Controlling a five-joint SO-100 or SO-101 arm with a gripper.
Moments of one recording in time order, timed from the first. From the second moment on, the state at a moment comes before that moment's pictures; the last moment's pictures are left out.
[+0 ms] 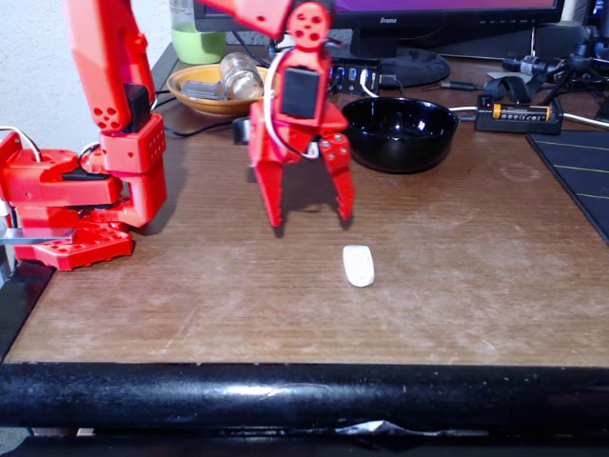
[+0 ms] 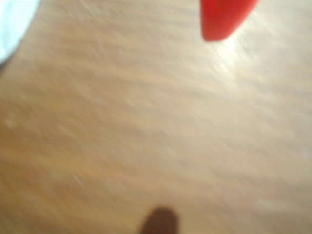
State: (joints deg) arm 11.0 99.1 111.0 76.0 -32.2
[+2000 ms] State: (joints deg) arm 16.0 76.6 91.1 75.8 -29.8
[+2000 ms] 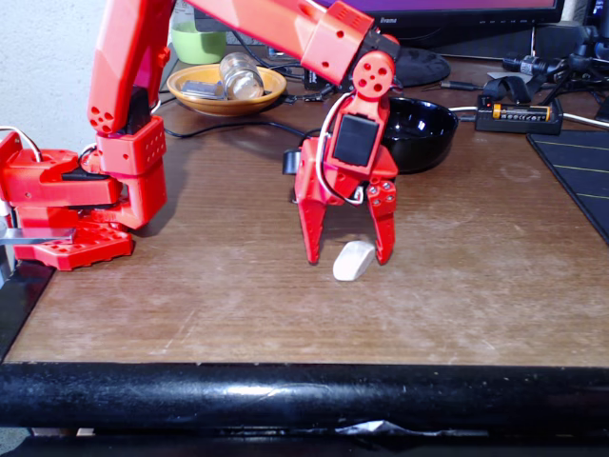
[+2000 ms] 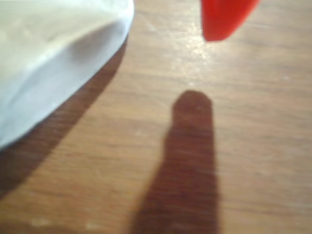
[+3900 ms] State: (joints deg) arm 11.0 90.1 103.6 70.7 -28.7
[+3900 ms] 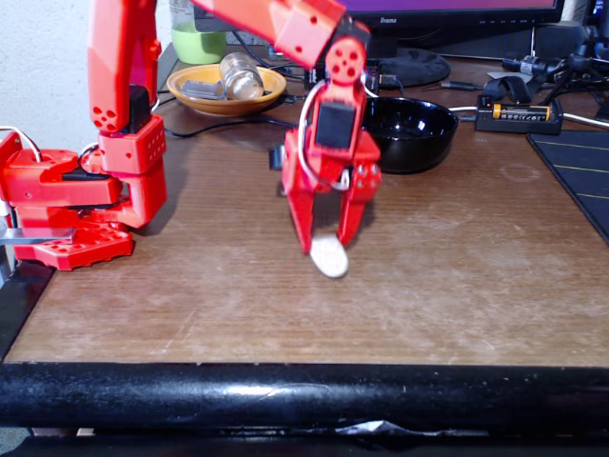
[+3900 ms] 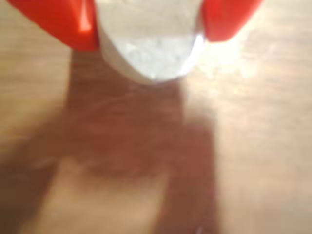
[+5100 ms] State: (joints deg) arm -25.5 91.6 67.1 84.7 -14.3
